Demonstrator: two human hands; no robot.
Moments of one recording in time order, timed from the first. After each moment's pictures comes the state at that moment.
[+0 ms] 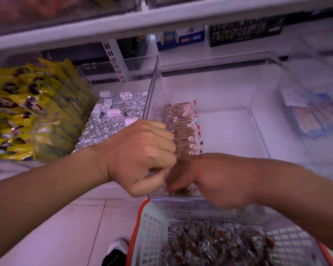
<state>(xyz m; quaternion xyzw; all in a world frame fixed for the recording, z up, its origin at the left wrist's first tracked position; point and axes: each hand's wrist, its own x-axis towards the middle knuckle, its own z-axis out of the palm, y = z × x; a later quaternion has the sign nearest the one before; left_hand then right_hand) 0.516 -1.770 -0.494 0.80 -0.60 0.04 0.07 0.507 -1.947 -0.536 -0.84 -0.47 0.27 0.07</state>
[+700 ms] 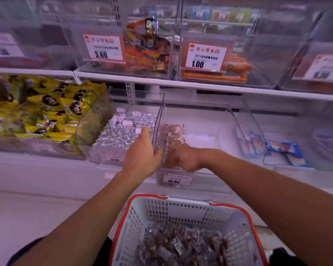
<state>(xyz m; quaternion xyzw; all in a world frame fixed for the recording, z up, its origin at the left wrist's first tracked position) 0.445 -1.776 -0.524 0.95 -0.01 0.15 0.27 0.485 -1.940 -0.506 -0.91 -0.35 0.21 0.10</state>
